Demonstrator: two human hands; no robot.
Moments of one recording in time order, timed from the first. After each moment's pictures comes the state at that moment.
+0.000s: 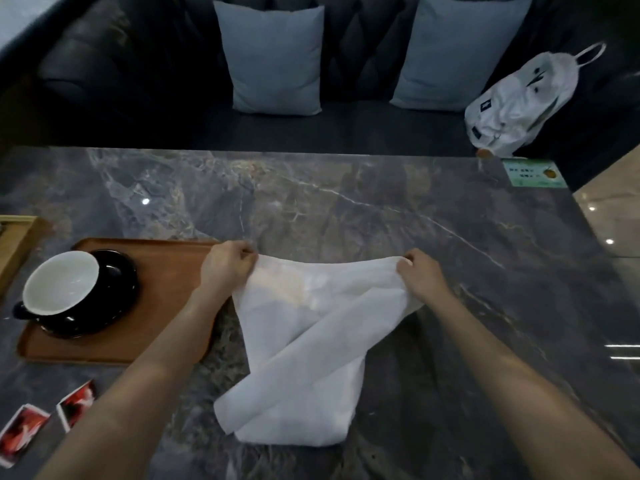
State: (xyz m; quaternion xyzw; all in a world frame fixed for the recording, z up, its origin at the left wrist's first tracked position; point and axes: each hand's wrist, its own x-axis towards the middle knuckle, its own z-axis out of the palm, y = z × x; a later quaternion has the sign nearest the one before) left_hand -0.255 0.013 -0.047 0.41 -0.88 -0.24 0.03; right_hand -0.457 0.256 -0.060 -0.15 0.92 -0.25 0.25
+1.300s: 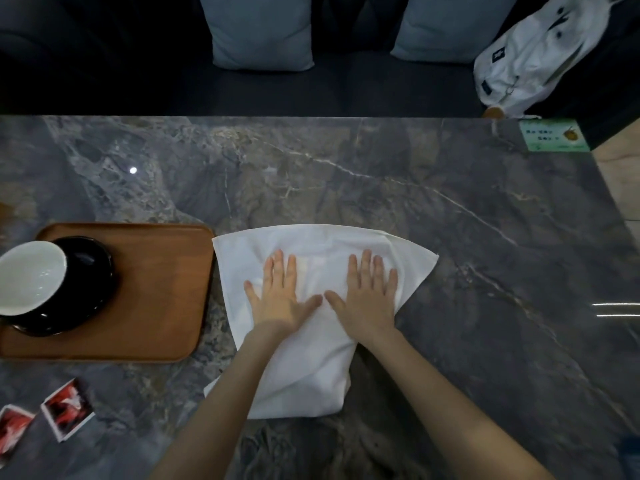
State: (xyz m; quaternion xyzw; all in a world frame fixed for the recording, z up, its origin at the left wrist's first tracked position) left_hand -0.267 0.112 -0.108 0.37 -0.88 -0.22 -0.20; right_hand -0.356 0.229 -0.106 -0.32 0.92 -0.01 0.23
